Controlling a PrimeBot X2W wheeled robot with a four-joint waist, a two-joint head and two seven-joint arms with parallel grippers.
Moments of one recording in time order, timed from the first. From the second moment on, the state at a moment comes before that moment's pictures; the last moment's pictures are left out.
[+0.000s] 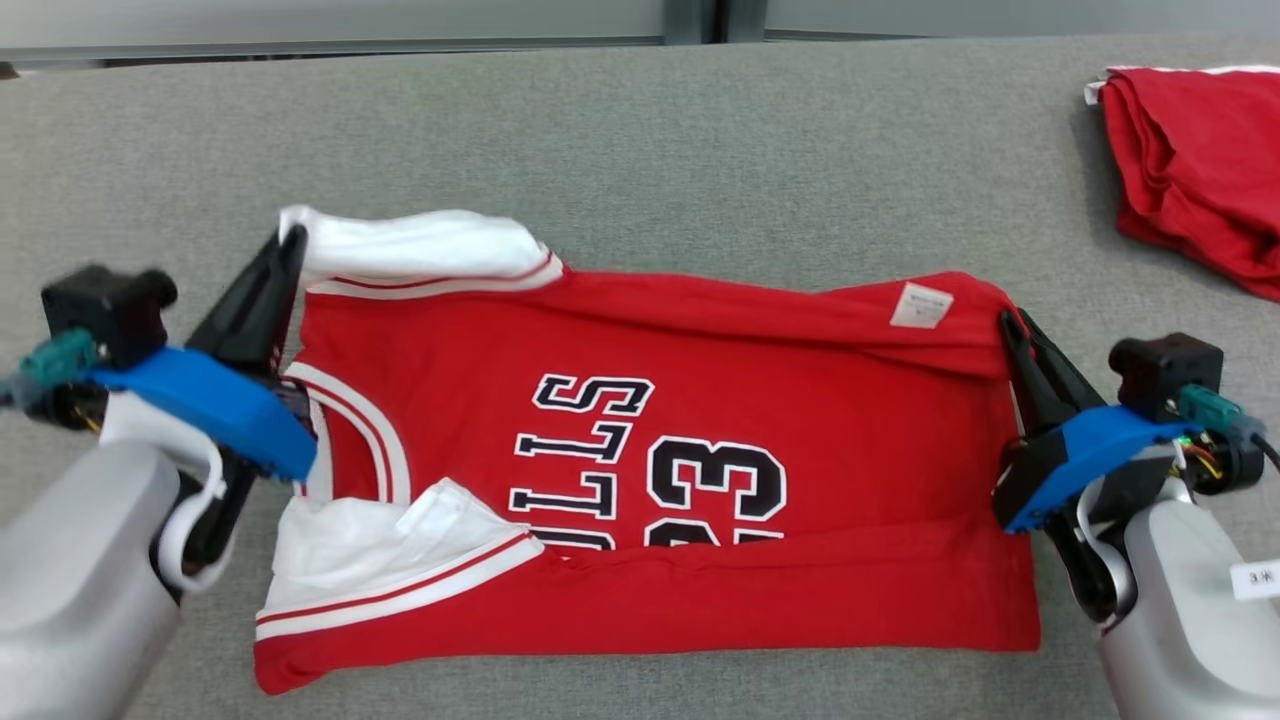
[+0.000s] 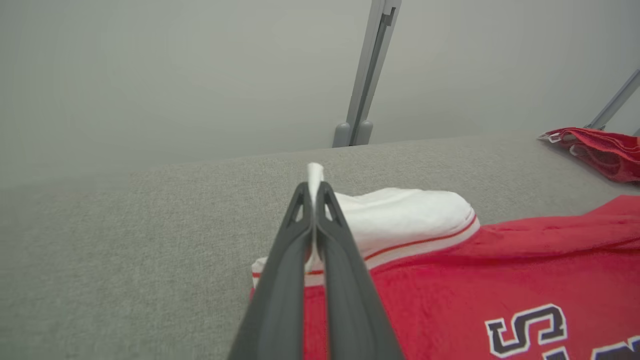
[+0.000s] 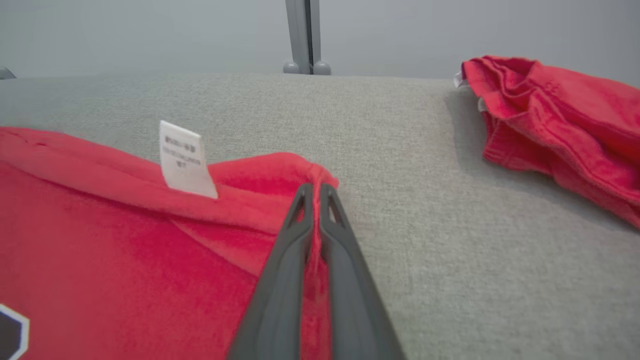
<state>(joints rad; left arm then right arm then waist) -0.75 0.62 -0.86 0.49 -0.99 -0.07 -0.26 -0.45 -0.18 0.06 0.47 0.22 0.13 -0.05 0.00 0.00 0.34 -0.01</state>
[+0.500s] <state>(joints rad) -0.34 0.57 -0.65 0.25 -0.88 0.02 -0.26 -0.27 -0.15 0.01 0.43 0.29 0.13 -0.13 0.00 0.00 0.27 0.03</state>
